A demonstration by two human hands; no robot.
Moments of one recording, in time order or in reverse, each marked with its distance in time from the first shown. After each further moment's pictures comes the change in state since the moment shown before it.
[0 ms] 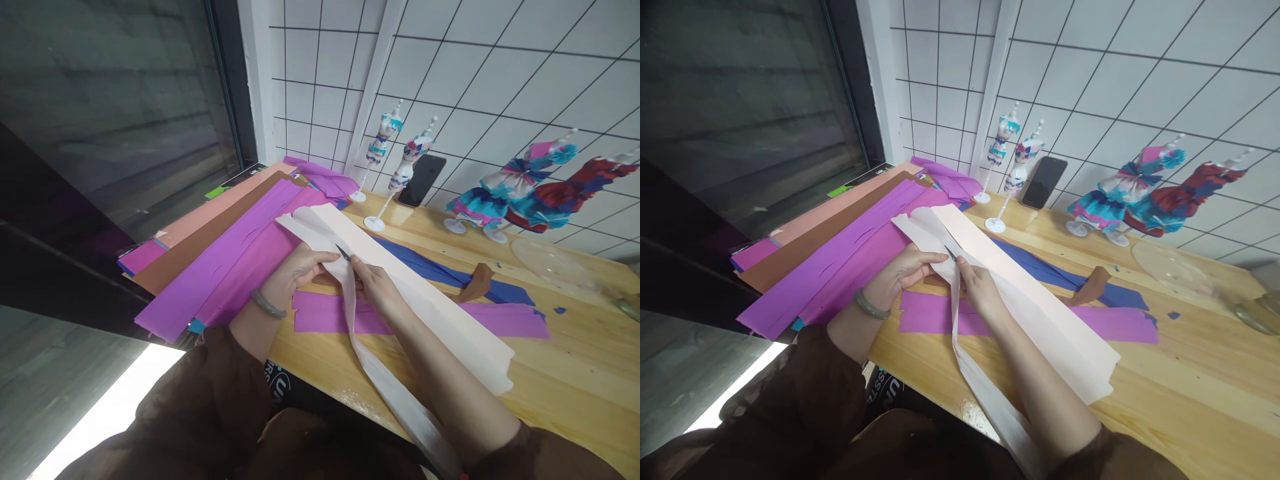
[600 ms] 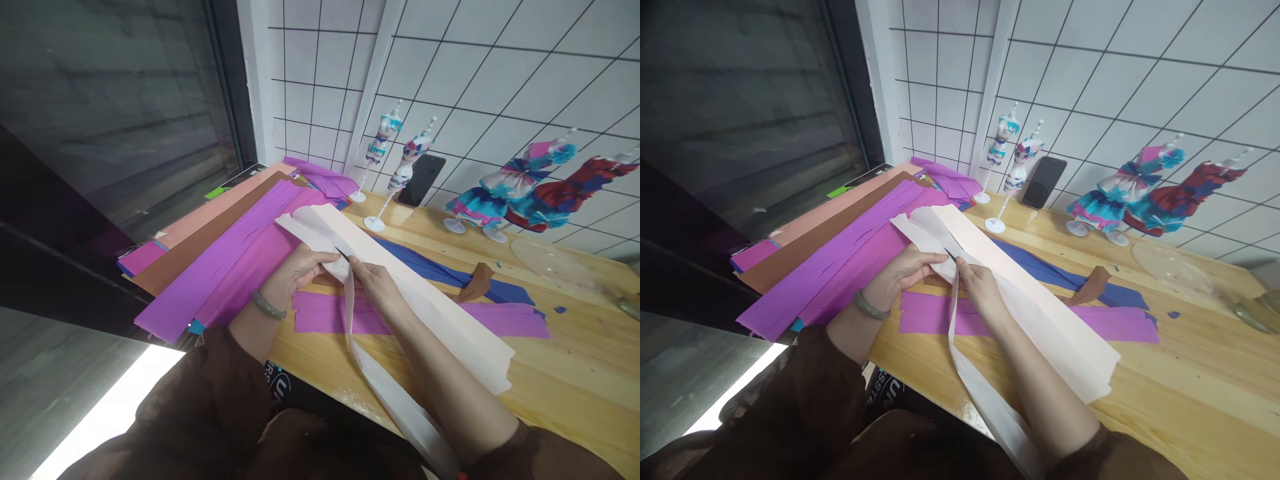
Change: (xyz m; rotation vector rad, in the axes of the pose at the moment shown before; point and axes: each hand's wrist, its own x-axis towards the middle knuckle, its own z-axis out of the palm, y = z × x) left_hand 0.002 -0.003 -0.003 0.051 -0.009 0.016; right_hand 0.010 0.014 -0.001 0.027 -0.014 -0.021
